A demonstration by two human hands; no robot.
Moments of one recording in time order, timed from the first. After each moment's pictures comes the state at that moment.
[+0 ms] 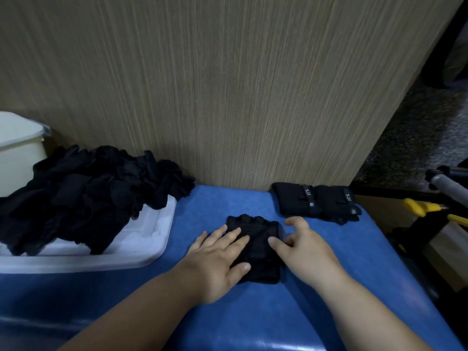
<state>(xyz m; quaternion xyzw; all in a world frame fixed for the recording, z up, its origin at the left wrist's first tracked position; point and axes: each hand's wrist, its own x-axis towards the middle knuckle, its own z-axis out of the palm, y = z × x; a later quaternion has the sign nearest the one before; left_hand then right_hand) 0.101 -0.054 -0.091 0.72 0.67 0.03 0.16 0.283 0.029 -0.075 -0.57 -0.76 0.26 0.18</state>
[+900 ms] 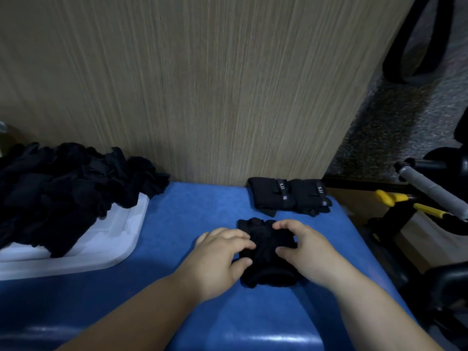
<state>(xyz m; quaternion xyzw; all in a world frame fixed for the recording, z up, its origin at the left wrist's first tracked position) 0.147 -0.035 -0.094 0.73 0.63 0.21 0.14 0.337 0.032 -0.065 -0.55 -0.77 0.30 0.16</state>
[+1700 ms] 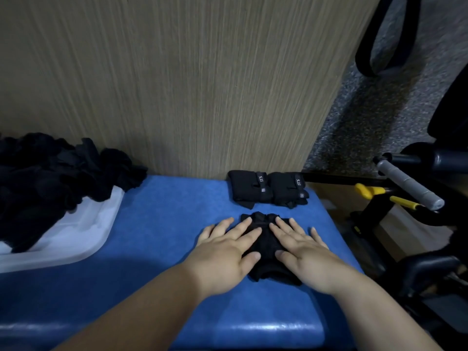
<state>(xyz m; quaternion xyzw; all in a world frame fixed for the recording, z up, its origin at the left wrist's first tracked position) 0.198 -0.017 -0.095 0.75 0.64 0.06 0.14 0.394 0.042 -0.083 -0.49 -0.86 0.17 -0.04</state>
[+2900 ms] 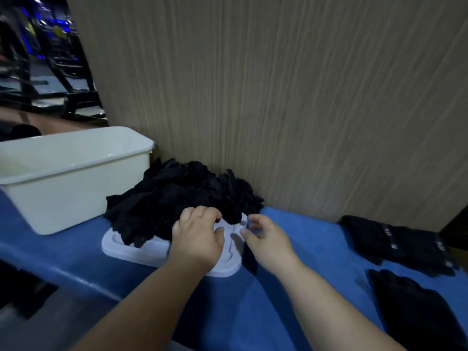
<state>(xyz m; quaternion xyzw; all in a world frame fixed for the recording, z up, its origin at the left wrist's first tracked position) -0.021 -0.095 -0.067 0.46 0.85 0.27 -0.06 0.099 0.001 -0.072 -0.39 -0.79 0.40 0.24</state>
